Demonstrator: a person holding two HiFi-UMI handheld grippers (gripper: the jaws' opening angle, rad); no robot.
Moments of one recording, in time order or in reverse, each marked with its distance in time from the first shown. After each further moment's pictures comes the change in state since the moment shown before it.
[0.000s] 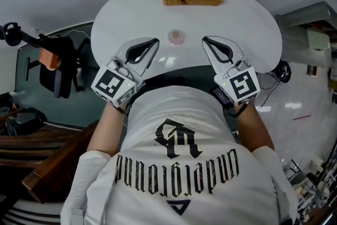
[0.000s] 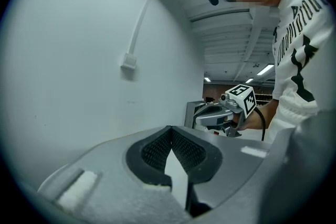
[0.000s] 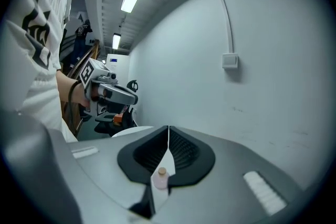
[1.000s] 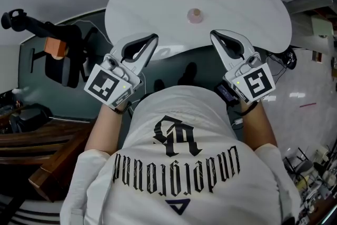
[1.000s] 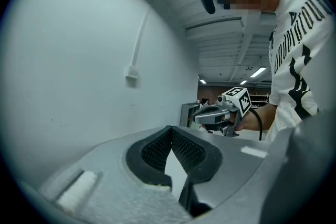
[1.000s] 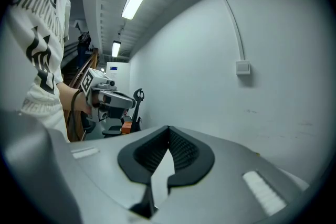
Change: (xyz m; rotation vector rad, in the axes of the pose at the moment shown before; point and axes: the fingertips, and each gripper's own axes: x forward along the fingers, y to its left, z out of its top) left arm -0.142 -0.006 0.007 0.020 -0.020 -0.036; right arm 0.004 0.119 0.053 0.052 -0.057 -0.002
